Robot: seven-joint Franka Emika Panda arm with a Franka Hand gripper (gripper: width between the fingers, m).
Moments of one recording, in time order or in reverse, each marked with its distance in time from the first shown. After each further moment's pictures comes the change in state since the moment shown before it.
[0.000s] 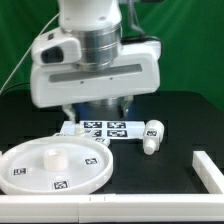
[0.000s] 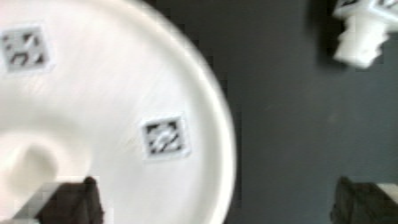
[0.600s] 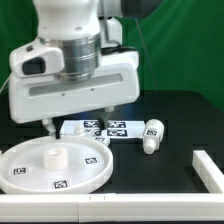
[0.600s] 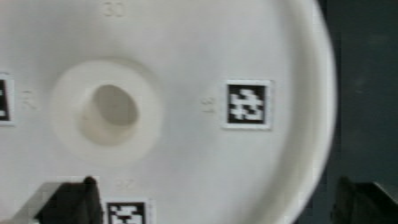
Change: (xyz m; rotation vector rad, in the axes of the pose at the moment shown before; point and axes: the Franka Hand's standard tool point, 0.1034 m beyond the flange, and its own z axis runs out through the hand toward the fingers) arm 0.003 0.036 0.018 -0.050 0.073 -0.146
